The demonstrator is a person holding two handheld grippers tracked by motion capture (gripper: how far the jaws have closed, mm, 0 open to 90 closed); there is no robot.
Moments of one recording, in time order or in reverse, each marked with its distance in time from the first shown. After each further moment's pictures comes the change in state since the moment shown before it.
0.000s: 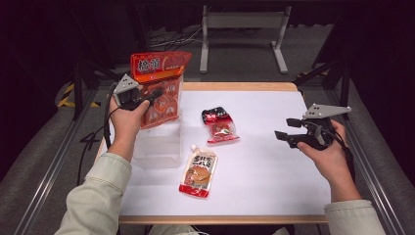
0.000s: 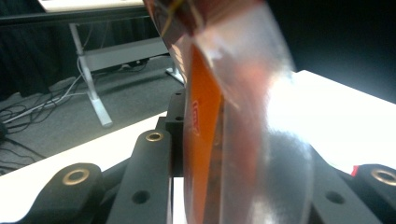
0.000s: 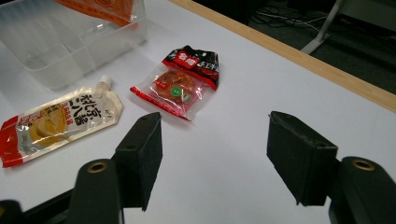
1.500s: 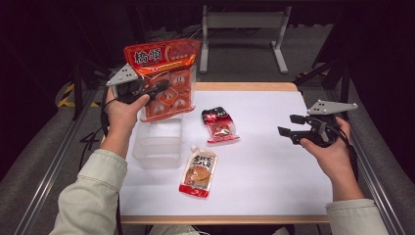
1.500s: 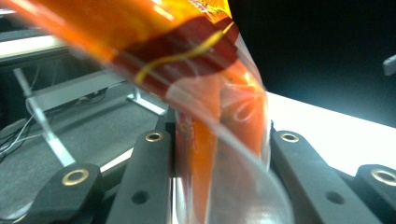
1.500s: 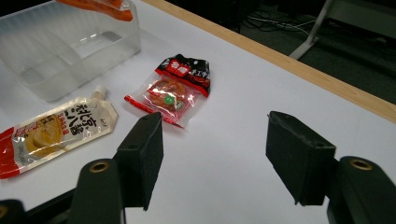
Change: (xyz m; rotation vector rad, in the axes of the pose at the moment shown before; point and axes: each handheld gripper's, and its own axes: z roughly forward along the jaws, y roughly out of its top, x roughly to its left) left arm -0.009 0.036 -0.015 -0.074 -0.157 0.090; right arm -0.002 0.007 -0.009 -0.014 -0.029 0.023
